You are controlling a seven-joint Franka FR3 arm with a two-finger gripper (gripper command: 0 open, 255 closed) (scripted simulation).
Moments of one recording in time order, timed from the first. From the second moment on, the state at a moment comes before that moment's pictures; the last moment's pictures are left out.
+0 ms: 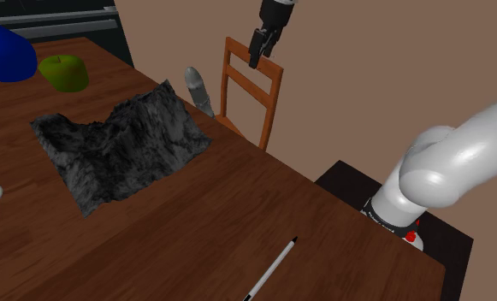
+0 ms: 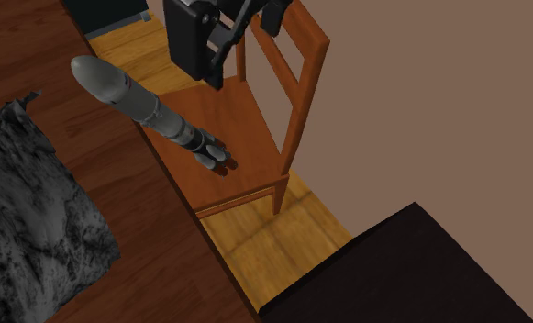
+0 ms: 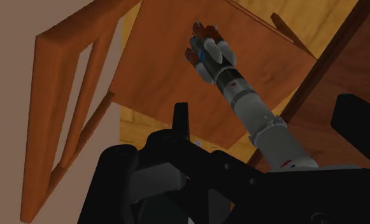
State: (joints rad) arm 0.09 -0.41 0.10 -2.15 0.02 2.01 -0.17
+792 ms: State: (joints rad) arm 0.16 -0.07 0.19 -1.89 -0.05 2.20 -0.22
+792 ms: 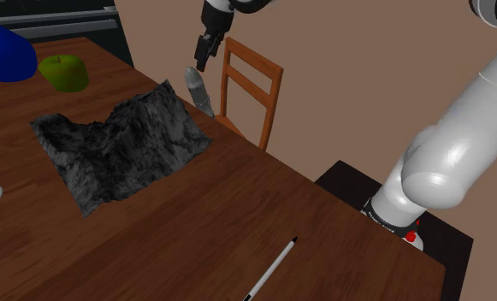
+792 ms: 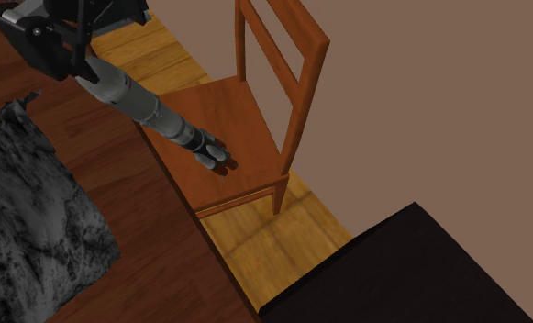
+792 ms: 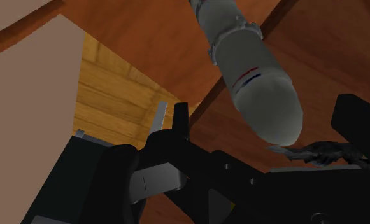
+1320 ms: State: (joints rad) arm 0.18 0.04 0.21 -1.84 -0.09 2.29 -0.23
